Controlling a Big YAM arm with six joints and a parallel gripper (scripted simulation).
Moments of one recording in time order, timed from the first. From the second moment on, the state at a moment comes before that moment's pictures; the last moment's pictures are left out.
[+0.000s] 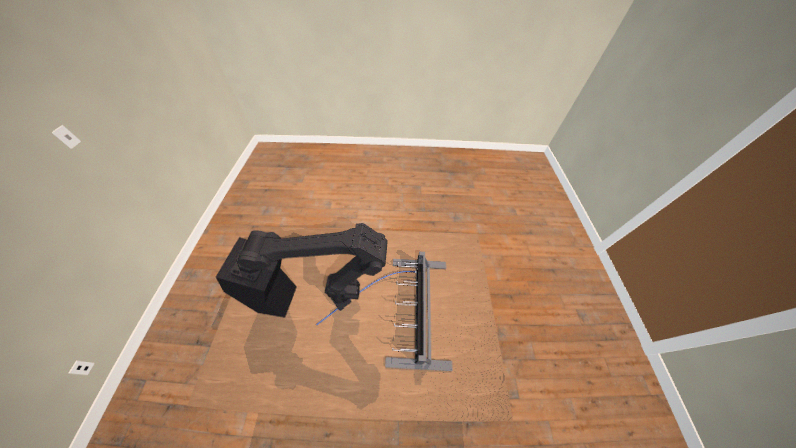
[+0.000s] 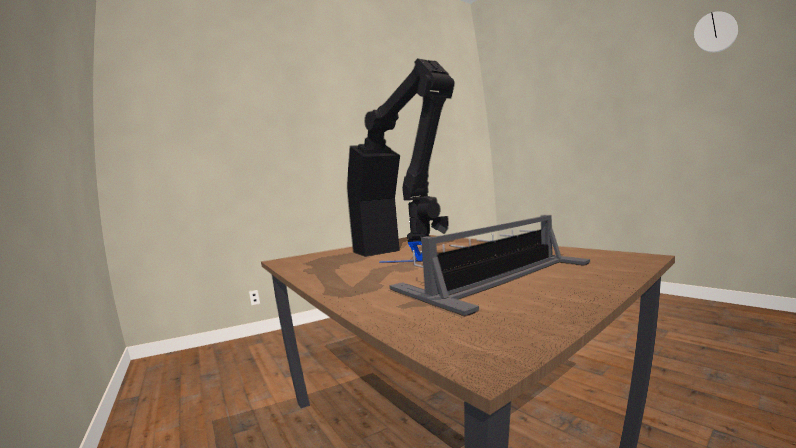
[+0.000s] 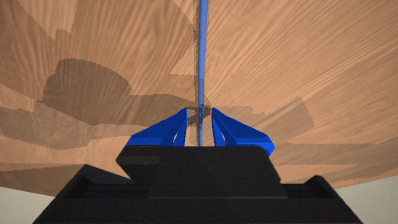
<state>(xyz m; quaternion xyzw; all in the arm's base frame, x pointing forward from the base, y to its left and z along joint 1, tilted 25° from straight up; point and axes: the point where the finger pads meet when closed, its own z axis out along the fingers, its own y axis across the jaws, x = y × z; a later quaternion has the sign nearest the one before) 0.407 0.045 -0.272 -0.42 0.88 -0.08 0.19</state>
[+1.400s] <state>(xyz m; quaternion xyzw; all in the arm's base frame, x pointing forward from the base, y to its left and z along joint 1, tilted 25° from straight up) 0.408 0.045 -0.274 -0.42 0.88 -0.08 0.19</state>
